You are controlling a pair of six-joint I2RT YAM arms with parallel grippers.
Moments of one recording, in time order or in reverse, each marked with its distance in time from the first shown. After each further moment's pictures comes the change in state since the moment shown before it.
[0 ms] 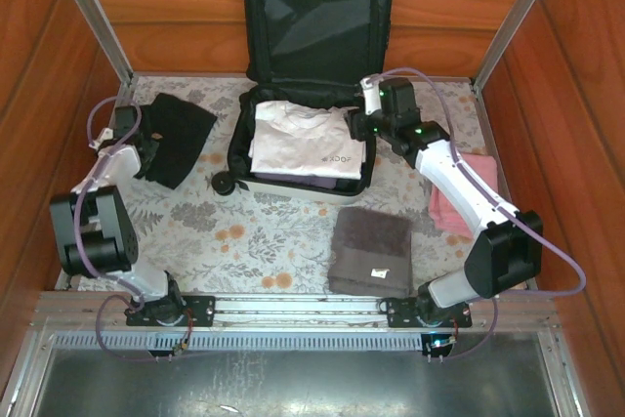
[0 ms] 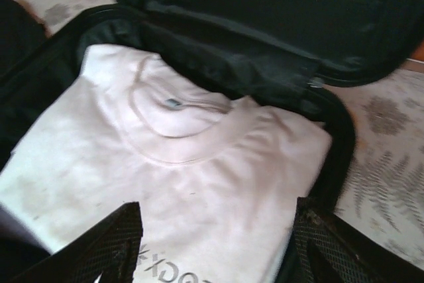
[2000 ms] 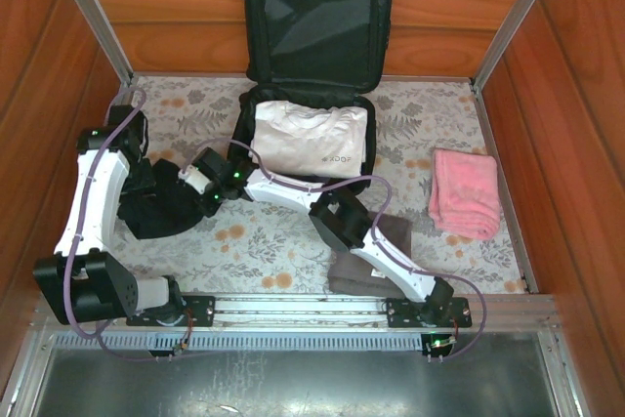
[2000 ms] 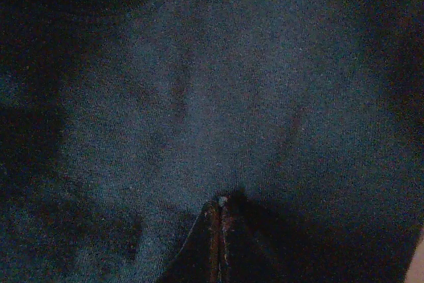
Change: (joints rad) left arm -0.101 -0.243 0.203 -0.809 -0.048 0.655; right arm 0.632 1.157 0.974 -0.093 -0.245 0.019
